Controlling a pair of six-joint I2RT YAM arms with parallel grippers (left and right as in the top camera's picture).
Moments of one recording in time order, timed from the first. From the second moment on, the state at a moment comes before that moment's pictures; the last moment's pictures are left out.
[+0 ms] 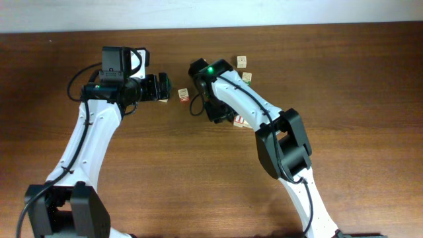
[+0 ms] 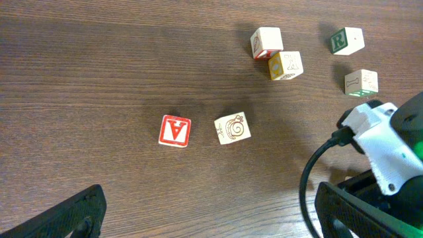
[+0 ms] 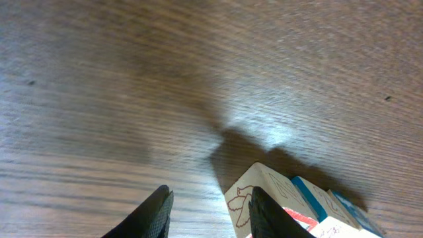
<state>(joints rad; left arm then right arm) -0.07 1.68 1.36 -0.61 0.21 -0.13 0.57 2.46 2.15 -1.34 0.17 0.29</state>
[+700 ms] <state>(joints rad) -0.07 1.68 1.36 -0.61 0.21 -0.13 0.32 2.46 2.30 -1.01 0.12 0.42</state>
